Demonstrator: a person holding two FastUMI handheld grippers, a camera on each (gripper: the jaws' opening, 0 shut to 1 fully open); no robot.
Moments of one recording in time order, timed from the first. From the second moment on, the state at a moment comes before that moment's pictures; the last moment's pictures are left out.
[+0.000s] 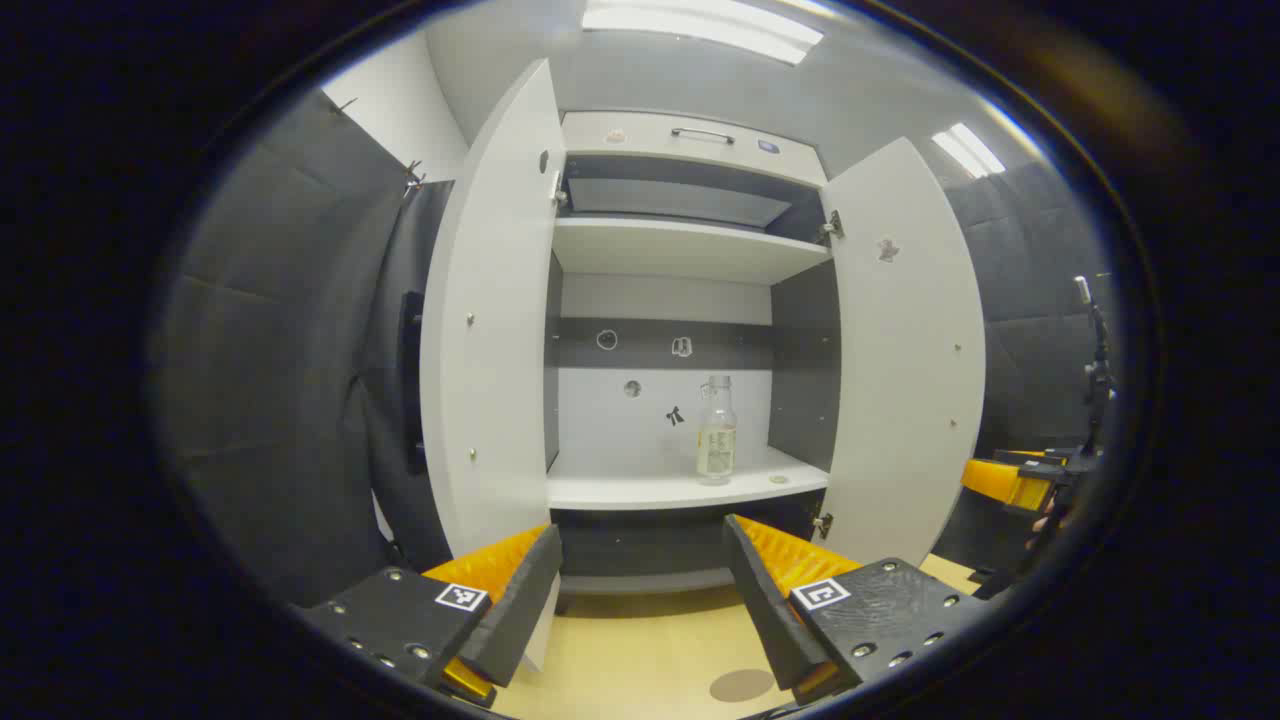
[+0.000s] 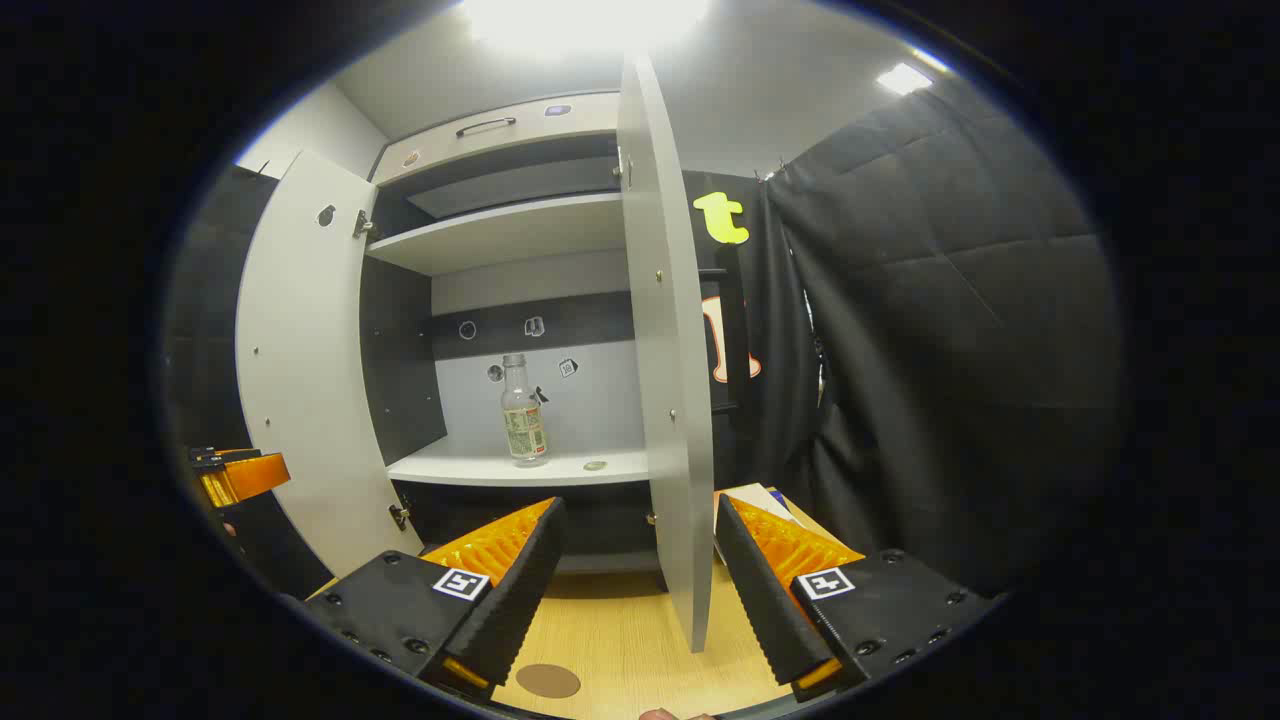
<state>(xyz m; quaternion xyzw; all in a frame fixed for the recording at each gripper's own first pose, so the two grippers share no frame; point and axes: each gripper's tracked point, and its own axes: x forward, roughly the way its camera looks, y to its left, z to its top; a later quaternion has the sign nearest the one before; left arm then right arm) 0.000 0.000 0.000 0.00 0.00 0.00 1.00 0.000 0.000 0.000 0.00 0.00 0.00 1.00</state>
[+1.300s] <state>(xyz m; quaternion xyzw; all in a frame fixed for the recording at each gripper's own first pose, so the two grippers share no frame) 0.087 -0.042 0.030 0.00 -0.01 -0.07 1.00 -0.019 -0.098 0.041 -0.03 -0.03 -0.13 0.99</state>
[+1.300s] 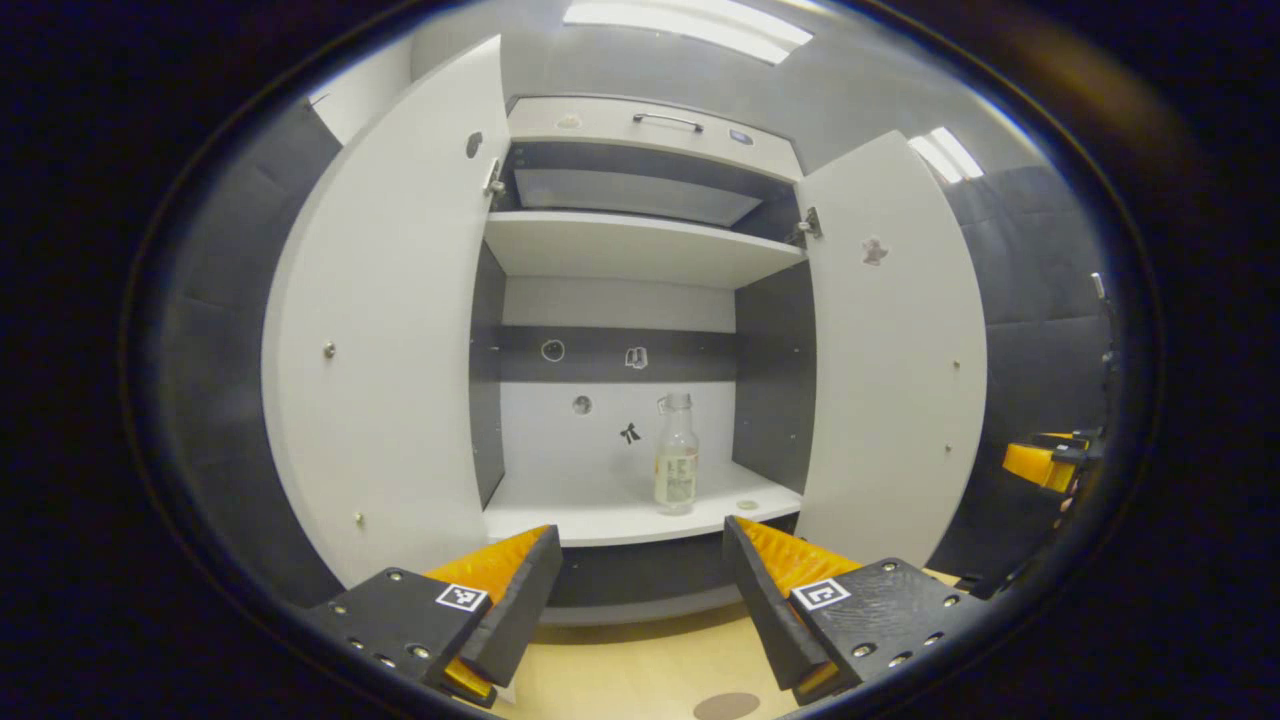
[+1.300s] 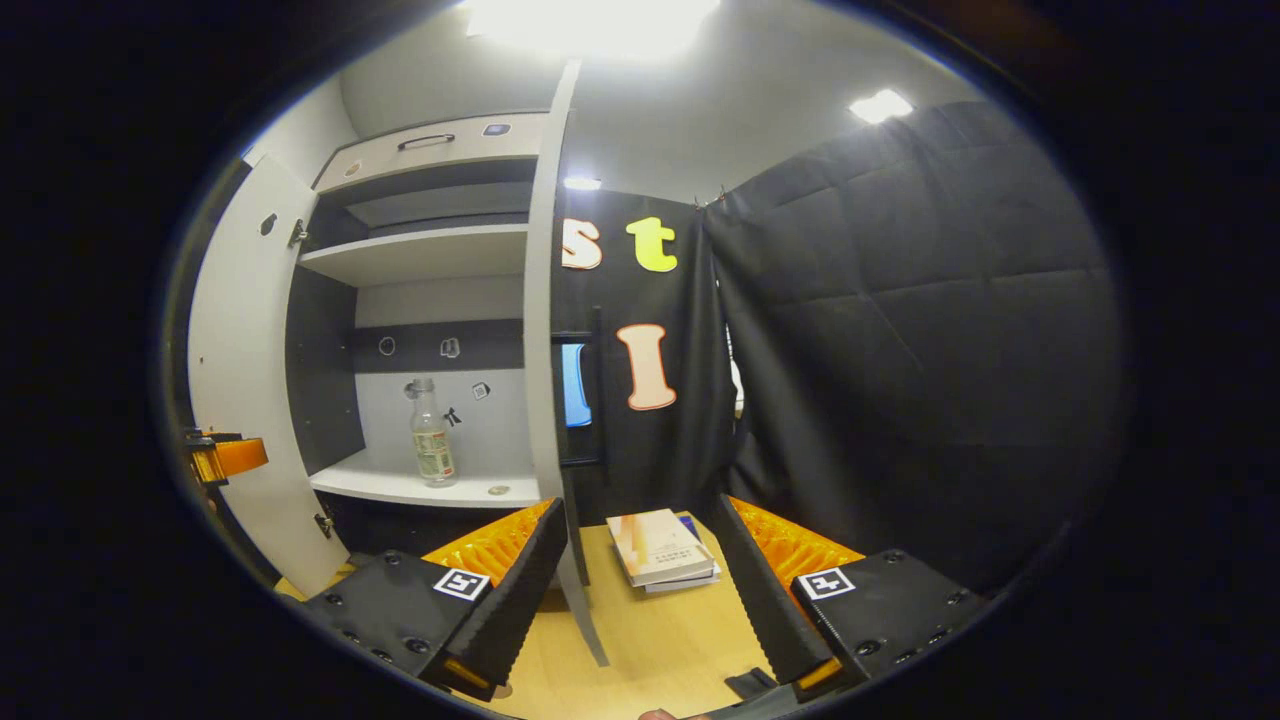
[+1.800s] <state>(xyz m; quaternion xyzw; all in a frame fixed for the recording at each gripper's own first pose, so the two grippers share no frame) 0.197 -0.057 0.054 -0.02 -0.01 -0.09 1.00 0.012 -0.165 0.062 -0.02 -0.05 -0.21 0.98</state>
